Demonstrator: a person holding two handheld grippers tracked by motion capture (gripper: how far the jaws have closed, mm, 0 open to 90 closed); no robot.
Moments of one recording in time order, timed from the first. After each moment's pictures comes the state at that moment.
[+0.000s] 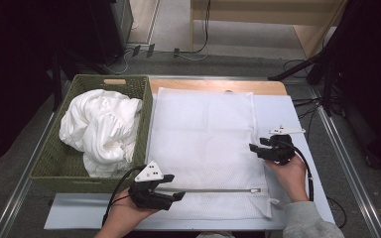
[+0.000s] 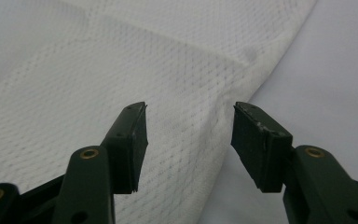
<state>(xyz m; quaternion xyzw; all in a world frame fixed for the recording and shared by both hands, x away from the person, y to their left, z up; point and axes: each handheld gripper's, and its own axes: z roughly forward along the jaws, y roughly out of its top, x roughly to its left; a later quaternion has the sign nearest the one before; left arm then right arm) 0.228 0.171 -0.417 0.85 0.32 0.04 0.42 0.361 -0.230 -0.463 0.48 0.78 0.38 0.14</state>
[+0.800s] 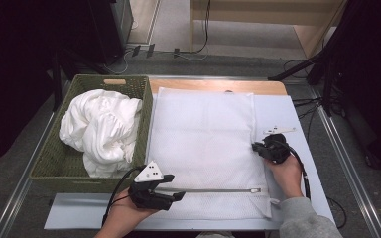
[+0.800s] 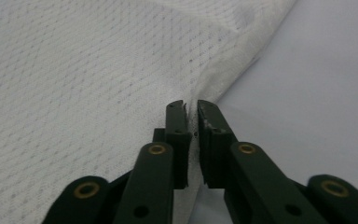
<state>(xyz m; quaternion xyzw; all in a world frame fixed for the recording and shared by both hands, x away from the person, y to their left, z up) 0.227 0.171 -0.417 0.85 0.32 0.04 0.42 0.368 -0.223 -0.475 0.50 0.79 0.33 0.13</state>
